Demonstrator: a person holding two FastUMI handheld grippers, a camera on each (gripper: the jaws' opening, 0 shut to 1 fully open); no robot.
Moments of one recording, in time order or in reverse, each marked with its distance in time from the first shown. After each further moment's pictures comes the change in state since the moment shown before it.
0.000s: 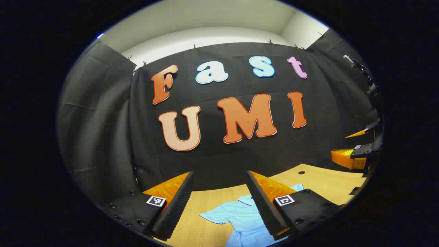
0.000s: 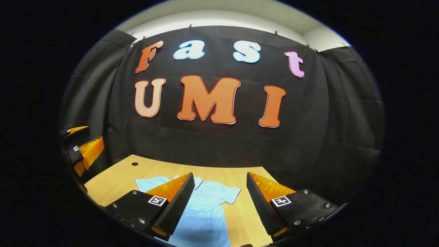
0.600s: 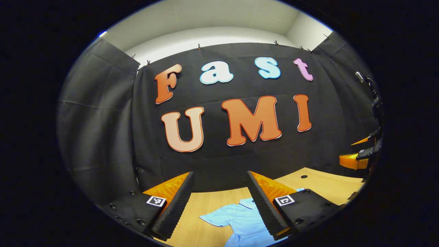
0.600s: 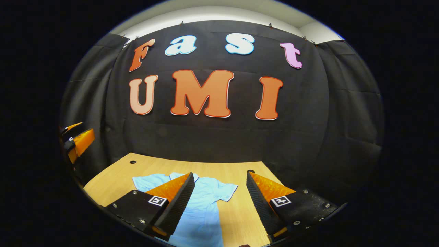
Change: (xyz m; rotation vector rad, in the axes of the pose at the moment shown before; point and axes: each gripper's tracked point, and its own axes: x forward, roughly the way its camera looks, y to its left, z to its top) left arm 0.023 -0.012 0.013 -0.028 -0.007 0.022; right arm 0.035 -0.056 -0.022 0.037 0.057 0.010
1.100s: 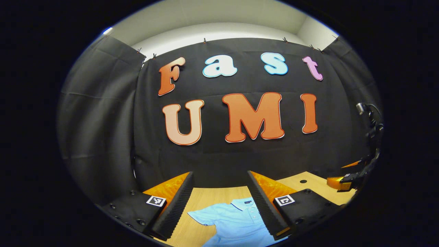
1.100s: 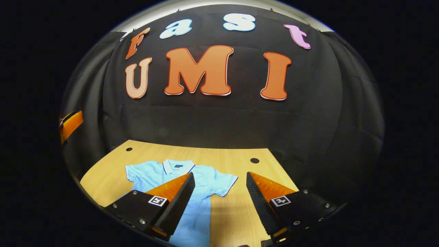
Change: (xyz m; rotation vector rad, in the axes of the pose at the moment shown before) left arm 0.021 -0.042 -0.007 -0.062 0.049 0.063; right arm 0.078 -0.004 -0.058 -0.009 0.181 0.119
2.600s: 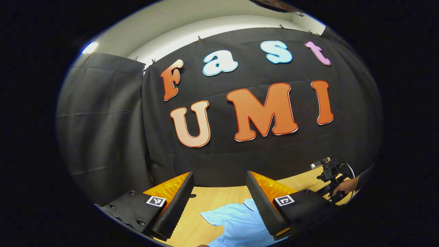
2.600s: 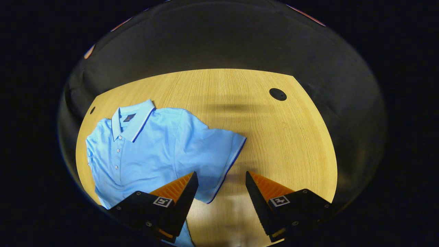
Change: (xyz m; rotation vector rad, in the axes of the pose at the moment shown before) left arm 0.021 -0.024 0.026 0.122 0.073 0.169; right arm 0.224 -0.033 -0.168 0.006 0.726 -0.003
